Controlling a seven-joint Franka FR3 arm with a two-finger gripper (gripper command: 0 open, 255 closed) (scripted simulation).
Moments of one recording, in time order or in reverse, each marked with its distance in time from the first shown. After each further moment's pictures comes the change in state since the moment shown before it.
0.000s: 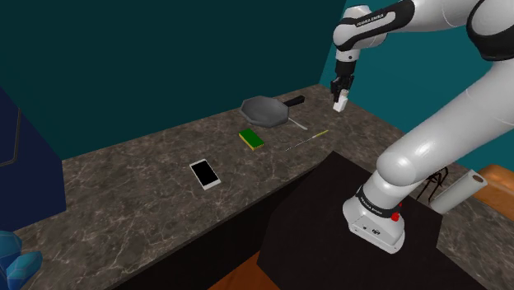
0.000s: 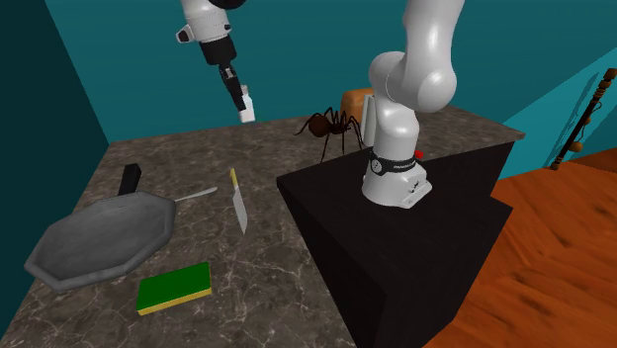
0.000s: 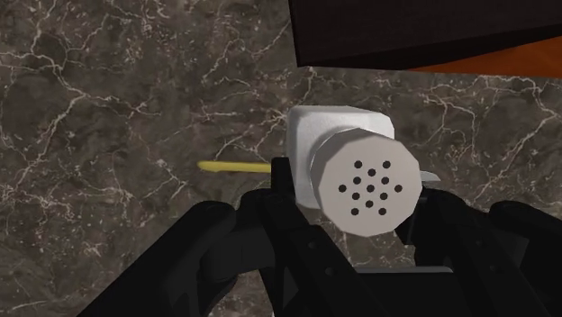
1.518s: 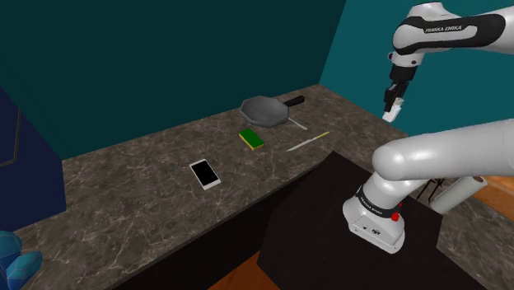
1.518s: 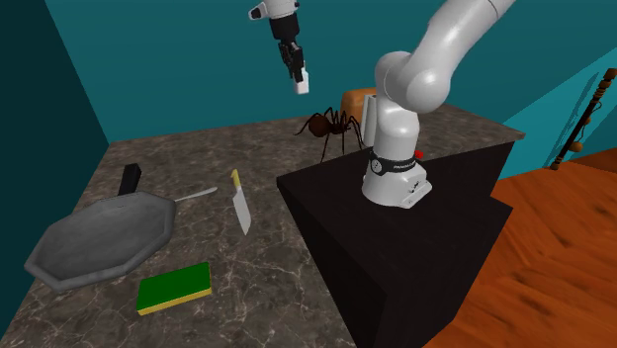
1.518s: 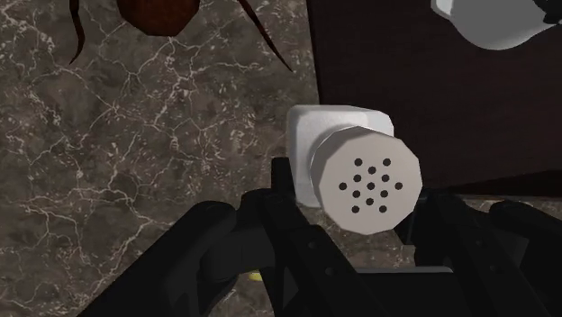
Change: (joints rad) arm -0.206 -0.471 -0.117 -0.242 -0.247 -0.180 -0.190
